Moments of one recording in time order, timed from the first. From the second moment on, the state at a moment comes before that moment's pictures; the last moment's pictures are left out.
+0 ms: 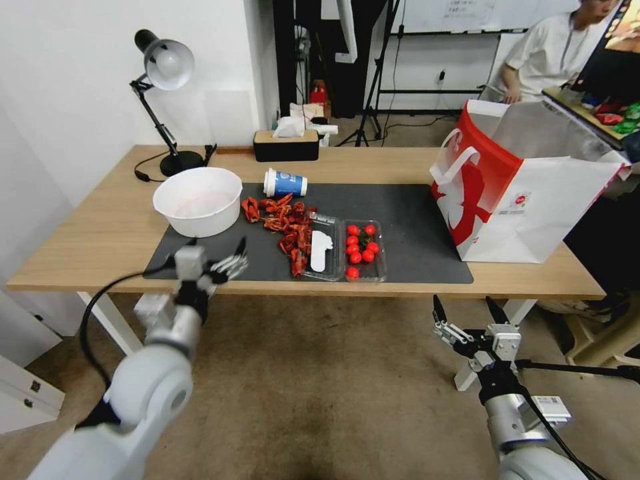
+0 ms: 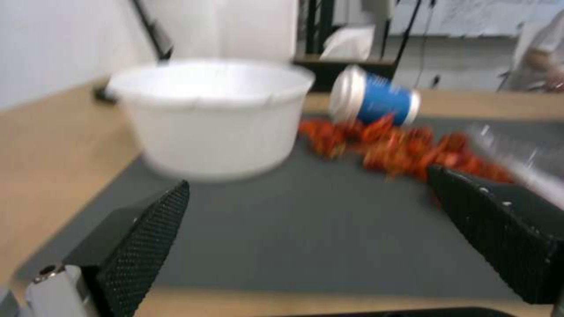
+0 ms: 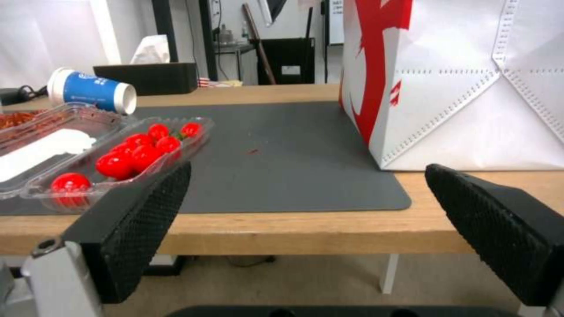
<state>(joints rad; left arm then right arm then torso) 1.46 -1.04 -0.41 -2.17 -0.56 0.12 -0.39 -1.75 1.08 0.47 2.18 0.37 0.17 0.29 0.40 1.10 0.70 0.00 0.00</state>
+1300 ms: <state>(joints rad) 1.57 -1.07 -0.40 -2.07 -0.42 -0.02 -0.32 -1.75 1.08 0.48 2.19 0.37 0.16 0.29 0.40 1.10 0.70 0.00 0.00</state>
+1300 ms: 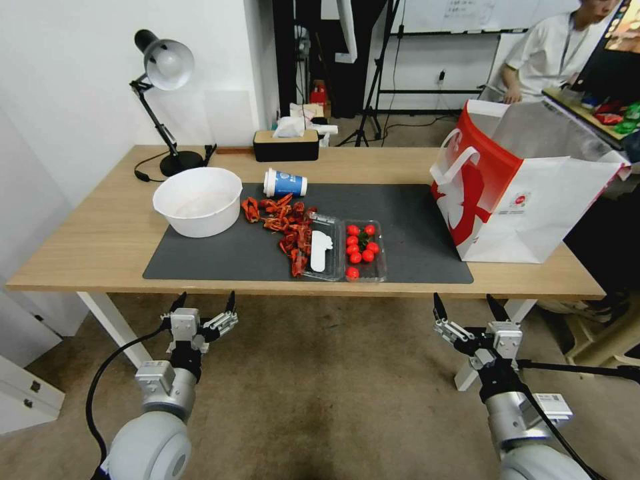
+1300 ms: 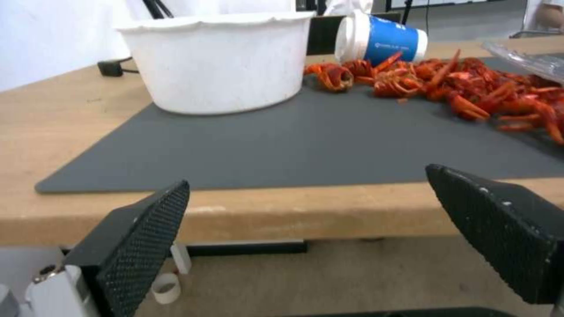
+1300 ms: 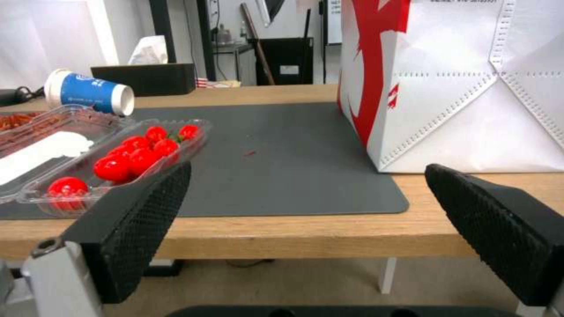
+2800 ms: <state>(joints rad) 0.12 -0.89 0.43 -1.43 -0.70 0.04 0.00 -1.86 1.14 0.51 2.24 0.28 0.18 0.30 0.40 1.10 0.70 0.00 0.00</state>
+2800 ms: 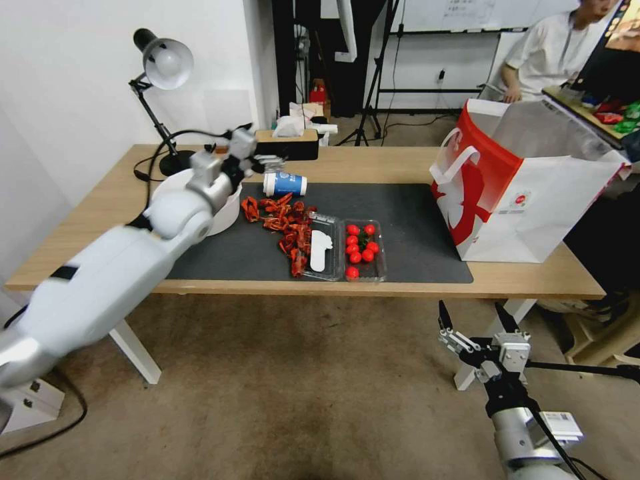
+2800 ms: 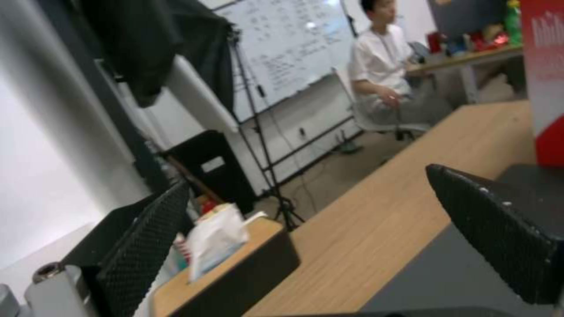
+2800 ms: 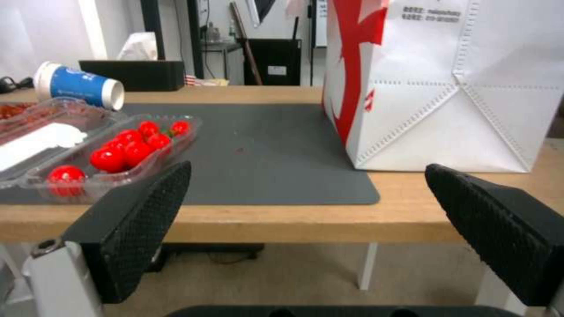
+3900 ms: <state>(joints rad) -0.23 -1.19 0.57 -0.72 0.01 -0.04 0.68 -1.88 1.16 0.53 2.24 0.27 0.19 0.30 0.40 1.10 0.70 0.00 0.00</state>
